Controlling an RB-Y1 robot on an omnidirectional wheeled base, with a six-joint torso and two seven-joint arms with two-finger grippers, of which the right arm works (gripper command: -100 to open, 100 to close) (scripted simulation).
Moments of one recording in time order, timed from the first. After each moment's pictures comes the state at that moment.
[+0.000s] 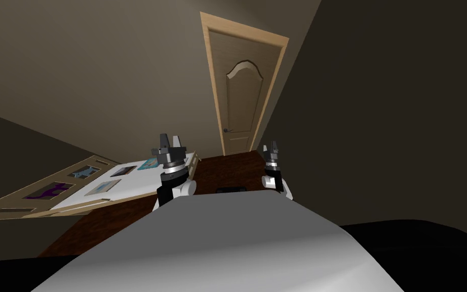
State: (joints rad) arm 0.38 -0.08 -0.07 -1.97 -0.04 -0.54 -0.13
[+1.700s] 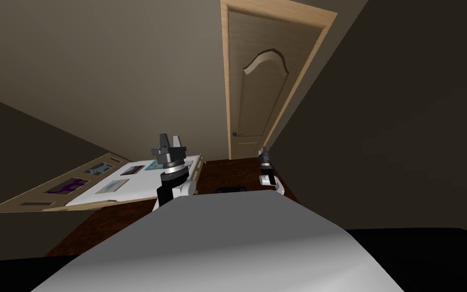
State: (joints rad) arm 0.23 -0.14 -0.08 -1.58 -0.02 -0.57 -0.13
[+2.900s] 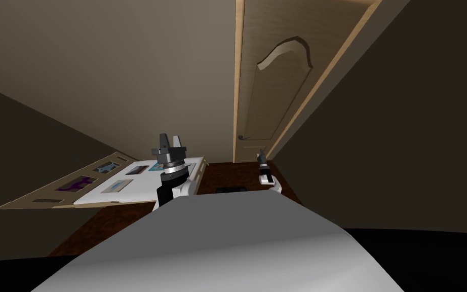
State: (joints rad) arm 0.12 -0.18 -0.08 -1.32 -0.01 -0.59 -0.13
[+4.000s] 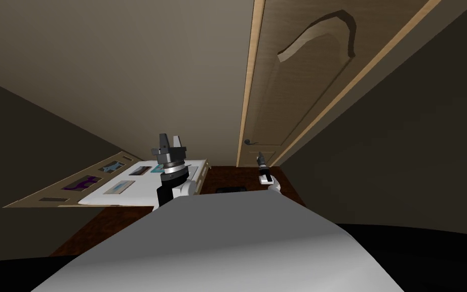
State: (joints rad) arm 0.02 -0.21 -0.09 -1.06 0.00 -0.60 -0.13
